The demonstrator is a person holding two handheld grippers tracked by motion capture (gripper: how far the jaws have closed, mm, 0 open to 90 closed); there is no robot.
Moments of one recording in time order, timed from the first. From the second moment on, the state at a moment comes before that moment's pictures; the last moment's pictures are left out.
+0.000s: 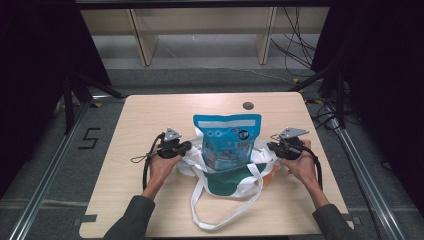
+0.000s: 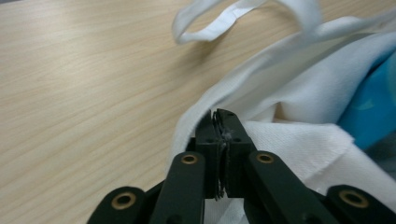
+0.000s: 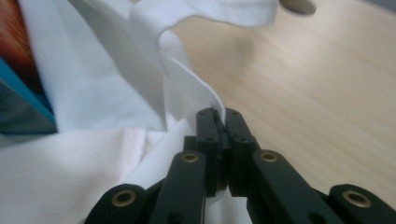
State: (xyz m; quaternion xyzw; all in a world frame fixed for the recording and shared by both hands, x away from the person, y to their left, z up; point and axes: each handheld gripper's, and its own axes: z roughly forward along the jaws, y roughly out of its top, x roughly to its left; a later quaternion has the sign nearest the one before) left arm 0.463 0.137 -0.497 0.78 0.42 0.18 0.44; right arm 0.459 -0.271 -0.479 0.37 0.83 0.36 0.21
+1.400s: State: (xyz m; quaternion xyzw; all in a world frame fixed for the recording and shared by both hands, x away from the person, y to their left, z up) left arm 0.366 0.071 -0.503 0.84 0.31 0.12 0.43; right arm 0.376 -0.219 -0.500 0.28 0.89 0.34 0.12
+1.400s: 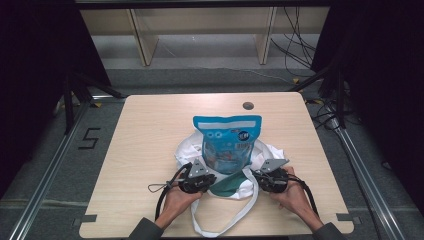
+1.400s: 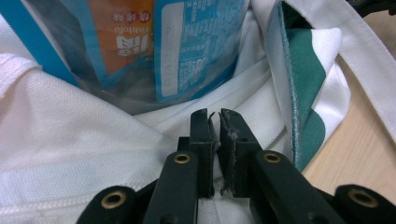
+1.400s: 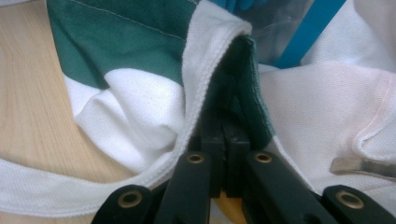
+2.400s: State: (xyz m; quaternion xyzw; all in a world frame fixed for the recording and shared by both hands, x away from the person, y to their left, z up) left arm 0.343 0.122 -0.458 0.78 0.34 0.14 0.51; right arm 0.418 -0.226 -0.496 0.31 0.87 0.36 0.14
